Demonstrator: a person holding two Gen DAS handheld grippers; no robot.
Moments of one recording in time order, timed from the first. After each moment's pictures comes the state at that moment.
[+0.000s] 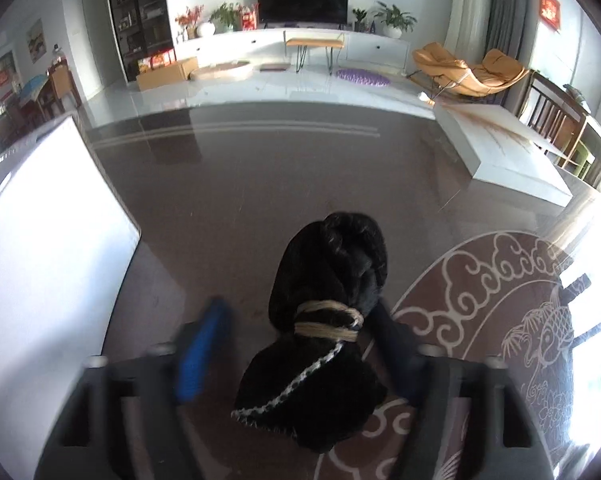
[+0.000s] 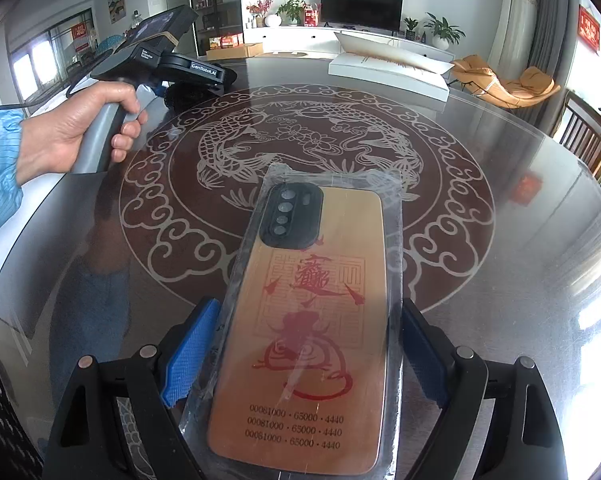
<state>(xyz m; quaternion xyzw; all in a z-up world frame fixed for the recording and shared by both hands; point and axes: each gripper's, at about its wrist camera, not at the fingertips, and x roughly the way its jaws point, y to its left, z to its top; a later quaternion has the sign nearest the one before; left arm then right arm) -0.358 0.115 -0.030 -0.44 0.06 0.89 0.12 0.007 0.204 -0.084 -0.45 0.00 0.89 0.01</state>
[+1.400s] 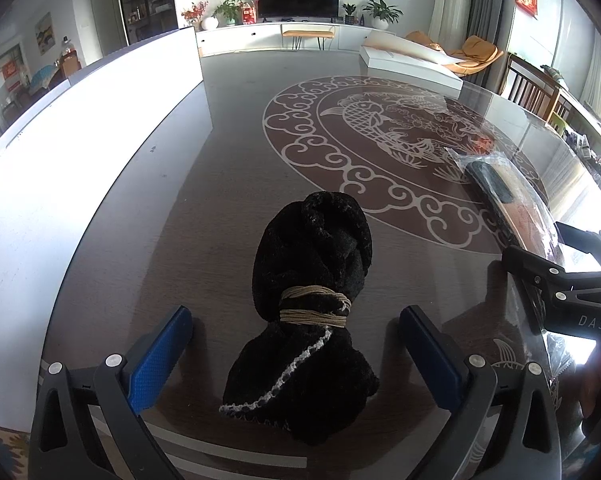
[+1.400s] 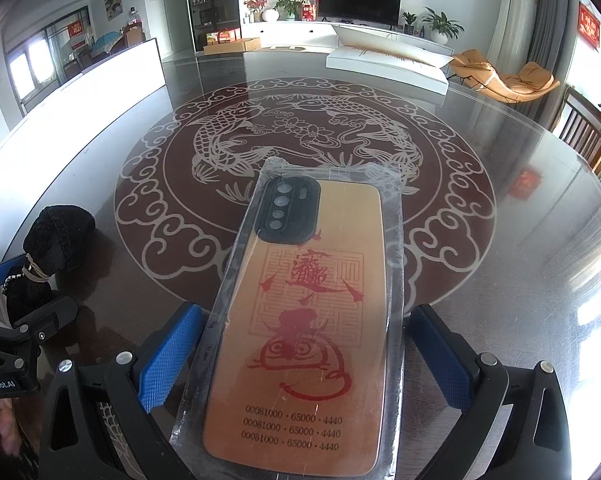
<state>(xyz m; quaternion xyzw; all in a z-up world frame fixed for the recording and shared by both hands) -0.046 0.070 -0.041 -0.46 0.06 0.88 0.11 0.004 0.205 -0.088 -0.46 0.00 0.89 0.02</state>
